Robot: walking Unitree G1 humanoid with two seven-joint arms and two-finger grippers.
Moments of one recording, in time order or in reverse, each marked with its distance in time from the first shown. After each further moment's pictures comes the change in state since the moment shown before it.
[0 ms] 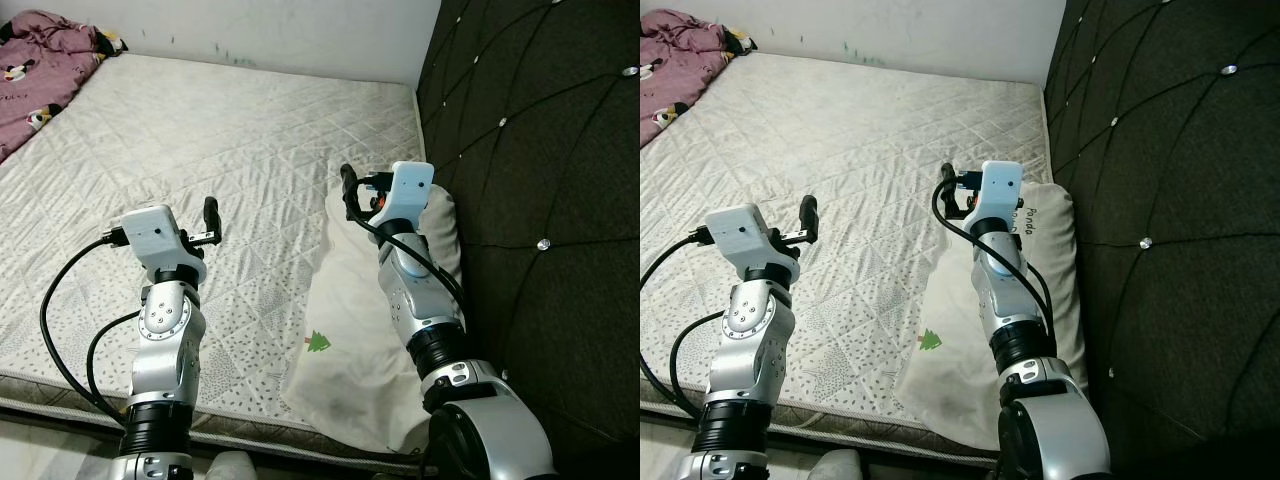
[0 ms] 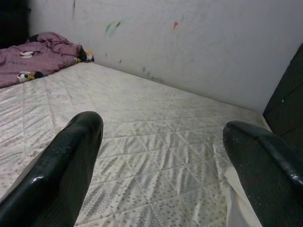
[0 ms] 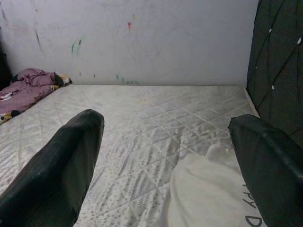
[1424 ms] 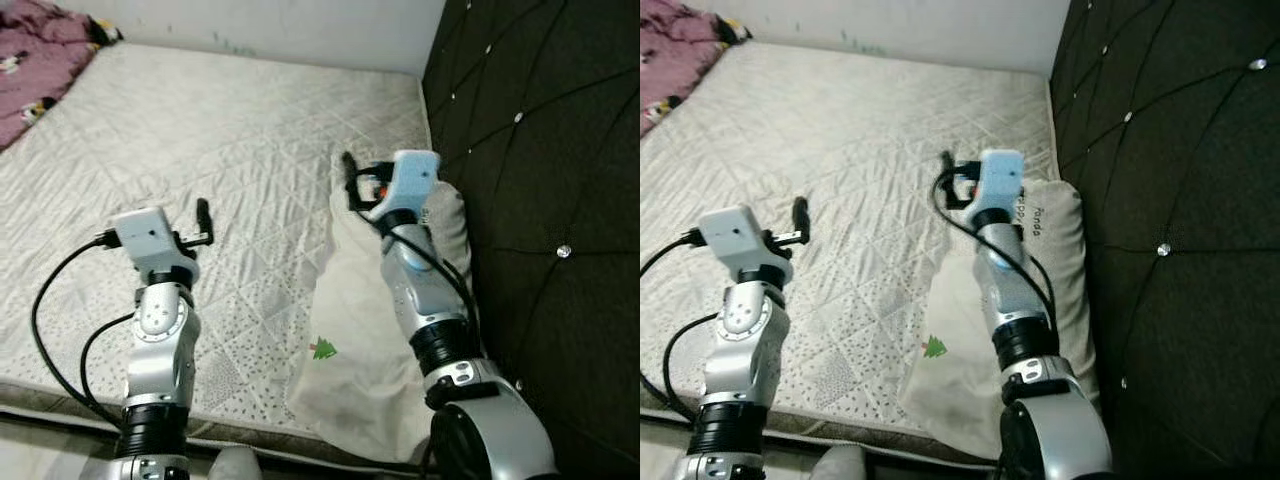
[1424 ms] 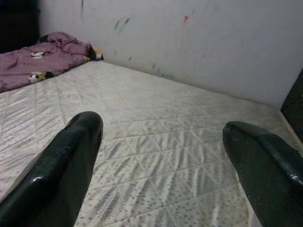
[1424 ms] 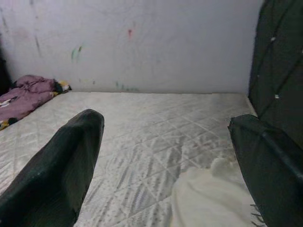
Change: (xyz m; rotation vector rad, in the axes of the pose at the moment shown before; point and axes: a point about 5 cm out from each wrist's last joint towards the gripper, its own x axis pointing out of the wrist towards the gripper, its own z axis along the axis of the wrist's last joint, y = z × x) left arm -0.001 0.005 0.000 0.036 -0.006 0.031; right arm 0.002 -0.003 0.014 -0.010 -0.051 0.000
